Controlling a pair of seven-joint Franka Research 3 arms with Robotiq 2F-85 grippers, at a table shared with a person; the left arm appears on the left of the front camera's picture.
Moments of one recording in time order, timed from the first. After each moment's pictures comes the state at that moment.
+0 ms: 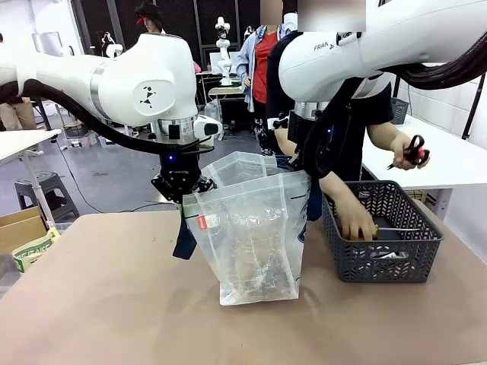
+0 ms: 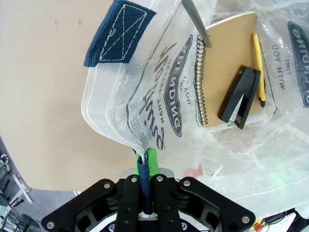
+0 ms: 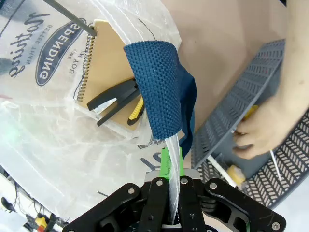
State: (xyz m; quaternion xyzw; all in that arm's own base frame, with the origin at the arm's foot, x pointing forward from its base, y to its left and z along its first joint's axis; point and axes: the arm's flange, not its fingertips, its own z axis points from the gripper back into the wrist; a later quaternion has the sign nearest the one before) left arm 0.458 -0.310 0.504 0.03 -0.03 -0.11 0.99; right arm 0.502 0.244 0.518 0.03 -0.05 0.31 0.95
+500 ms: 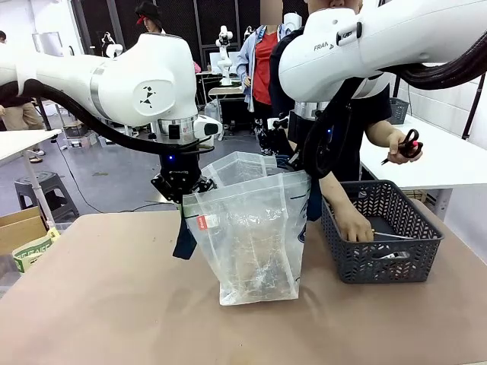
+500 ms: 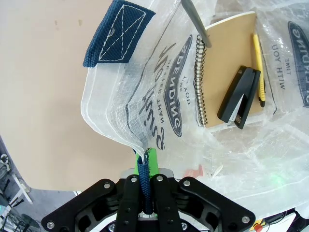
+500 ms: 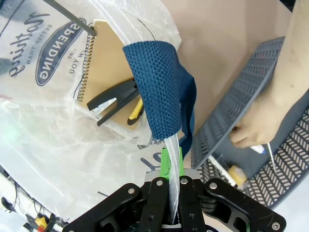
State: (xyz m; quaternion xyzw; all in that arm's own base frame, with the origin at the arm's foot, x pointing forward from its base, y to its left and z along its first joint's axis) left arm 0.458 -0.310 0.504 0.03 -0.03 -0.11 0.99; right arm 0.502 0.244 0.518 0.03 -0.05 0.31 0.95
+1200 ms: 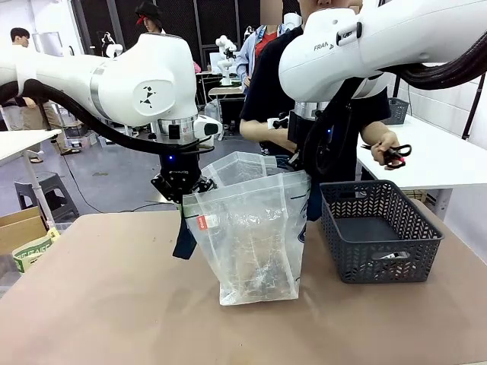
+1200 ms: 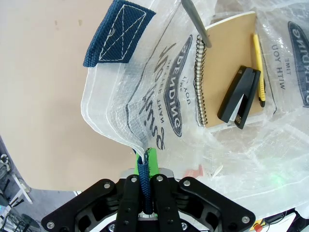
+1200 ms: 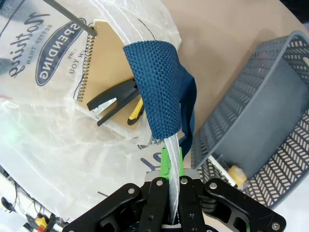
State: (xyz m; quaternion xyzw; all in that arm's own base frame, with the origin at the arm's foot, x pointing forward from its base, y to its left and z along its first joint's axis) left arm 0.458 -0.310 0.504 0.03 -0.03 -0.11 0.99; right arm 0.502 0.244 0.518 0.03 -0.05 0.31 0.95
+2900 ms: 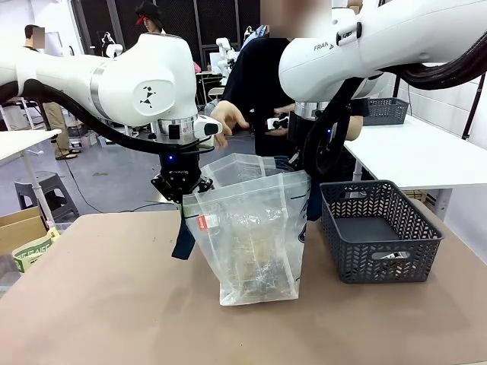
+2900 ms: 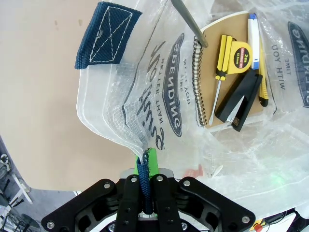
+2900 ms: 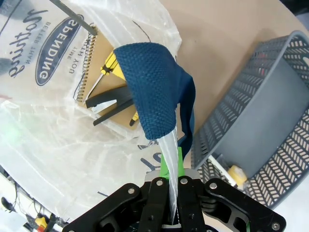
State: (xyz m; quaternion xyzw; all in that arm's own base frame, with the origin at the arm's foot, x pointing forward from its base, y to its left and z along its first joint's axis) left arm 0.458 -0.310 0.504 0.03 -0.03 -0.11 0.99; right arm 0.502 0.244 0.518 0.03 -0.05 0.31 0.95
